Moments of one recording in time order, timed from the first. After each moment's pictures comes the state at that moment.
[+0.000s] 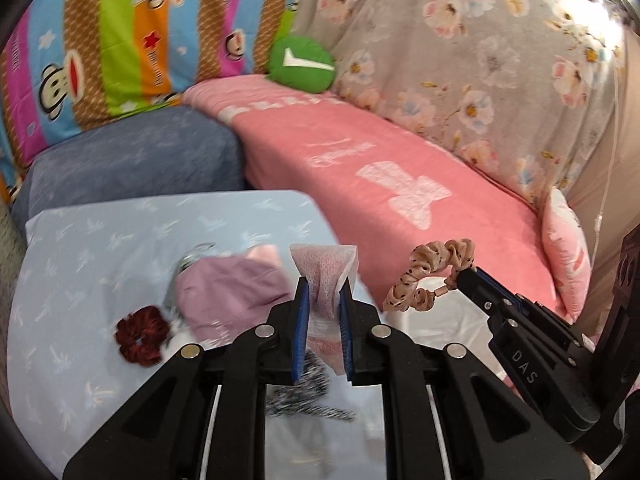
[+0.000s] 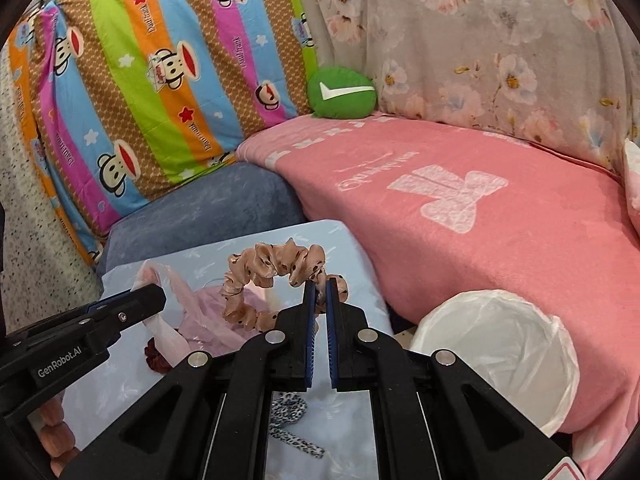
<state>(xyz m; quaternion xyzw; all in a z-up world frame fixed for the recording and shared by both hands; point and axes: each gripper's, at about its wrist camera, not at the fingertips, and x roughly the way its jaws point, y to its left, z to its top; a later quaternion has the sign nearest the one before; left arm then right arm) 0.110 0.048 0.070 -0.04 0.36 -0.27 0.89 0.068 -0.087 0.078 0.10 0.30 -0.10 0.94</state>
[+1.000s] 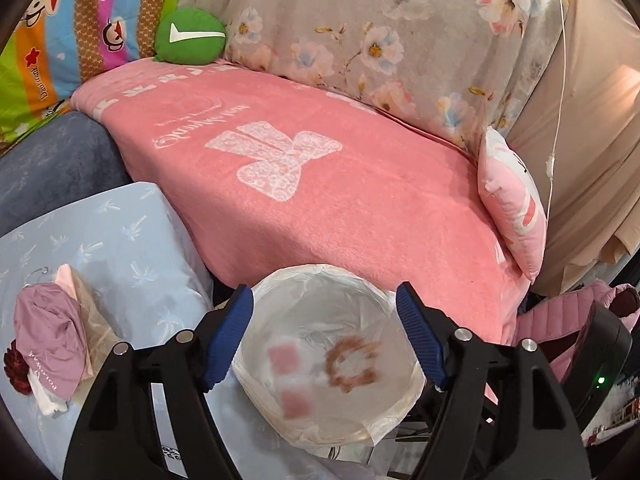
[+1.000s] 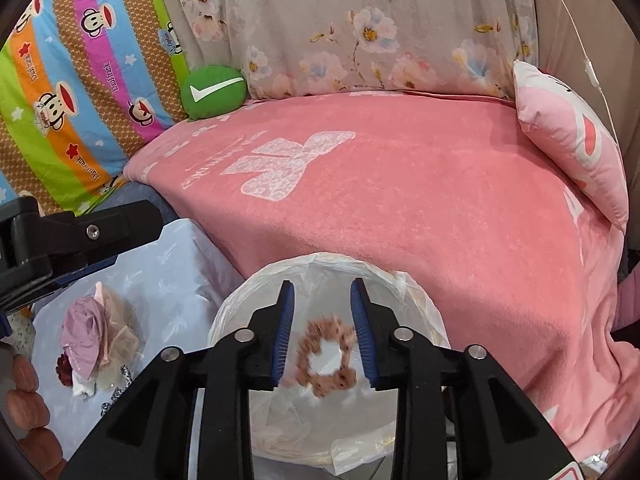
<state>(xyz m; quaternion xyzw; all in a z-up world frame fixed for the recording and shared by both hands) 0.088 -0.124 0.059 0.00 0.39 -0.38 0.84 0.000 -0.247 0.024 0.17 0.32 -0.24 0.90</state>
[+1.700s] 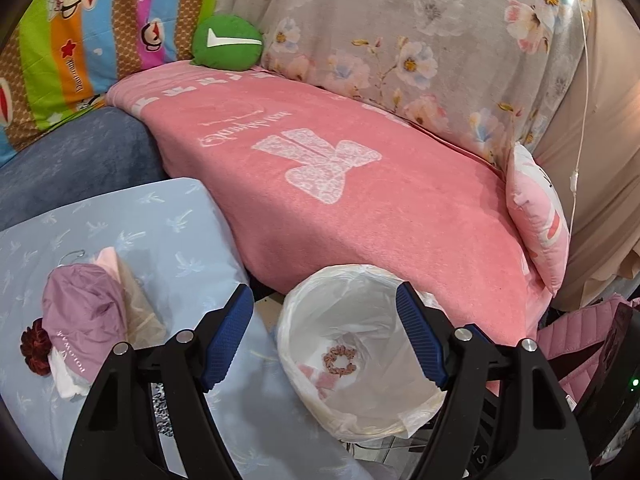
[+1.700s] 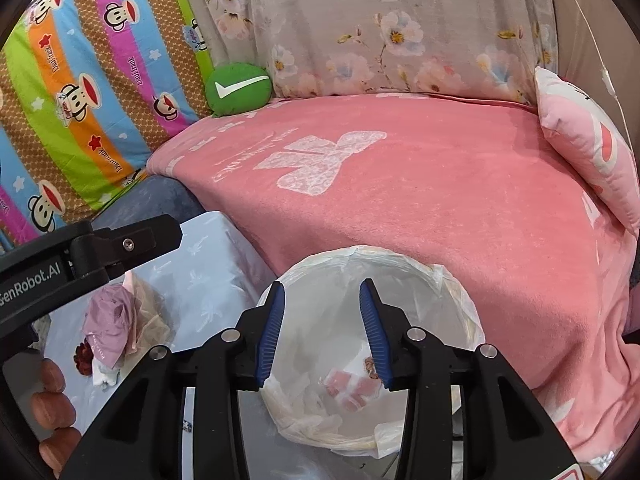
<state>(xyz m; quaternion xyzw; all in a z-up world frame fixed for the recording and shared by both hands) 0.094 -0.088 0.054 -0.01 0.38 -0.33 0.87 0.007 -0.205 0.030 0.16 0.32 -0.20 0.91</state>
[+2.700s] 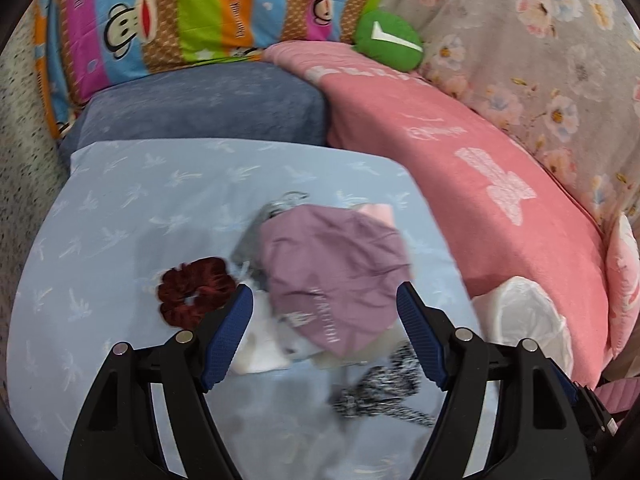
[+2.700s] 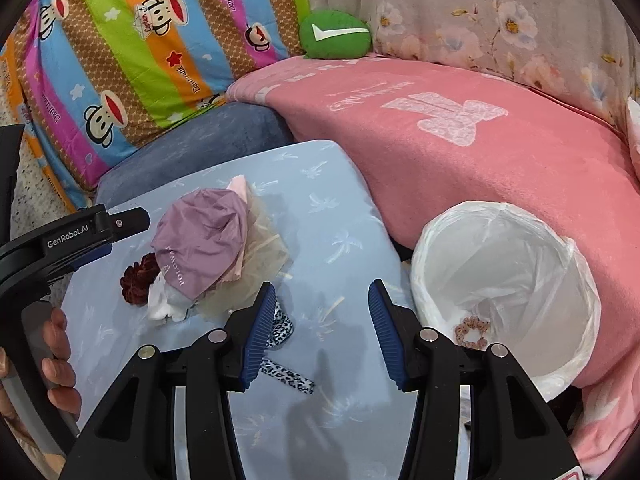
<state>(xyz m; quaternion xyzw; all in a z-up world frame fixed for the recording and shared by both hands) 0.139 0.107 0.001 -0.07 0.42 -0.13 0.90 0.057 -0.060 -0.009 0.11 0.40 -0.08 0.91</state>
